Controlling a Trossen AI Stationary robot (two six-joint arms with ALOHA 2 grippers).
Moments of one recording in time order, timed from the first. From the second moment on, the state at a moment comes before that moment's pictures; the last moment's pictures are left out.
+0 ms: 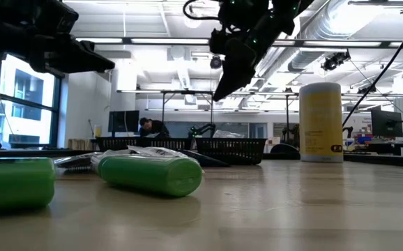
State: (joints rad) left arm 0.31 0.43 0.23 0.08 0.17 0.46; right arm -0.25 1.70 1.28 -0.45 -0.08 -0.08
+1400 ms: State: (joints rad) left arm 0.31 0.54 0.23 0.07 0.02 0.47; right arm -0.30 1.08 0.57 0.29 -0.13 0.03
